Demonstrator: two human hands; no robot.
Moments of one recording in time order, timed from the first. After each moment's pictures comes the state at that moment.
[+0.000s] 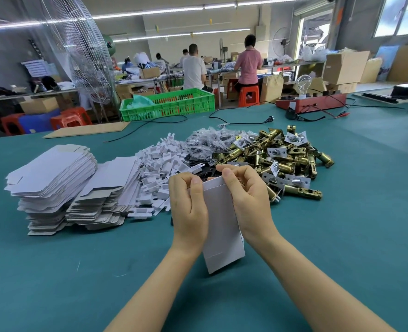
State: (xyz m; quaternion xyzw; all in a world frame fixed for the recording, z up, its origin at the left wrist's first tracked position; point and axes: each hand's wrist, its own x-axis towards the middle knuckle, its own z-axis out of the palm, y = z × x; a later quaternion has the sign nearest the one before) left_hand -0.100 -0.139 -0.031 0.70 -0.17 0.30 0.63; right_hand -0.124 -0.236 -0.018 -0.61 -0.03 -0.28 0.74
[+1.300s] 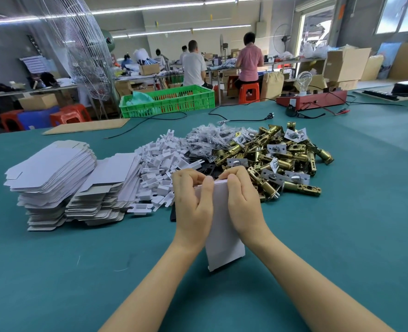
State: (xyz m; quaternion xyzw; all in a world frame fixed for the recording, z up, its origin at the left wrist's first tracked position) left_hand -0.106 -0.139 -0.028 0.72 -0.21 0.27 0.60; right_hand -0.120 -0.233 -0.031 -0.72 -0.04 -0.29 0.63
